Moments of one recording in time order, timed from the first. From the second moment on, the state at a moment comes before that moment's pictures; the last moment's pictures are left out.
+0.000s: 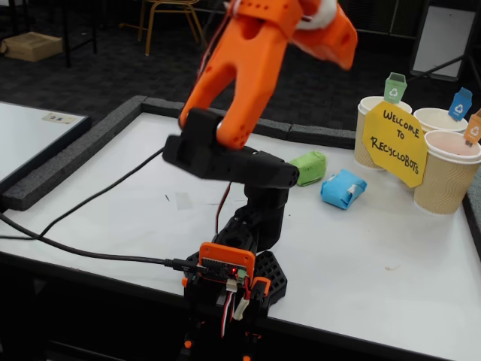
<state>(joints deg) 22.3 151.3 107.7 89.8 -78.6</state>
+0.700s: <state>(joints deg) 22.7 120.0 117.8 76.9 -78.6</state>
